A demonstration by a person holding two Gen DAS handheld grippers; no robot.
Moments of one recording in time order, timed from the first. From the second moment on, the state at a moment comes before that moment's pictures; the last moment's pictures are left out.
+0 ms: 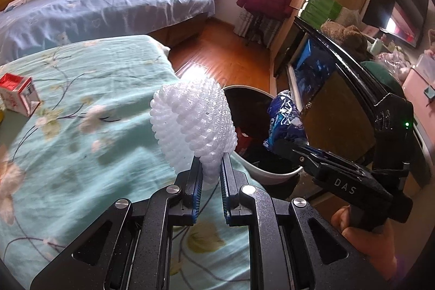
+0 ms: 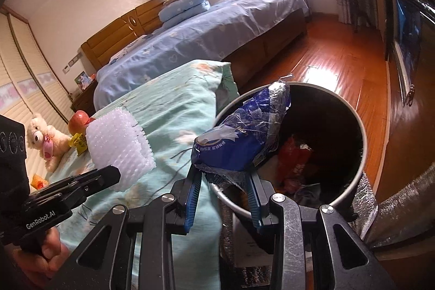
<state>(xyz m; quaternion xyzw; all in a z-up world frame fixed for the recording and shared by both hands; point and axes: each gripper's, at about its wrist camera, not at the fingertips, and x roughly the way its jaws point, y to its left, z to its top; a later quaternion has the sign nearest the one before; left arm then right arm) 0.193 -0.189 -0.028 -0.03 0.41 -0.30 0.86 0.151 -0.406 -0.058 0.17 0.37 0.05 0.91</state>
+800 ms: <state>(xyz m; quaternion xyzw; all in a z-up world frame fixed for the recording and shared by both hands) 0.207 -0.237 -0.035 0.00 0.42 -0.33 0.85 0.162 -0.440 -0.069 0.18 0.38 0.02 0.91</state>
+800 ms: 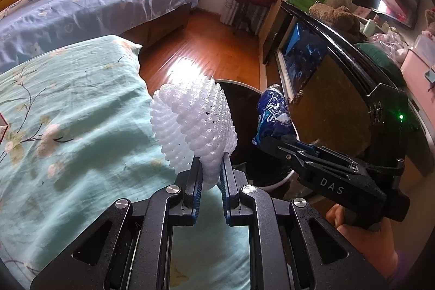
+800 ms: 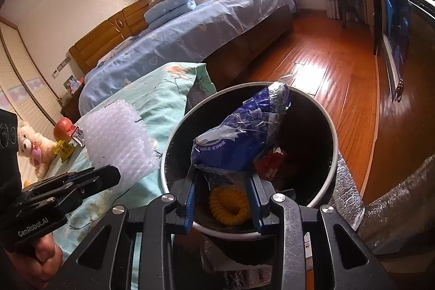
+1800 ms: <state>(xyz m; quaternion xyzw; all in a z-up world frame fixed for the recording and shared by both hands) 0.220 -0.256 -0.041 0.01 0.44 -0.33 0.84 0.170 -0.462 -0.072 0.18 0.39 0.00 0.90</state>
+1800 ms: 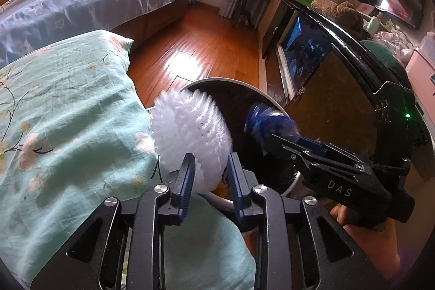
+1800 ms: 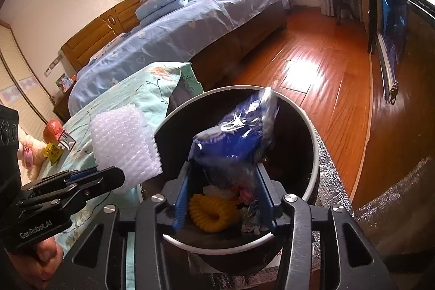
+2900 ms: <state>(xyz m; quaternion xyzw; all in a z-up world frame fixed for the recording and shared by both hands) 0.194 -0.174 -0.032 -0.02 0.41 -0.25 0.88 0.164 -0.401 -0.055 0.17 0.38 0.04 0.91</state>
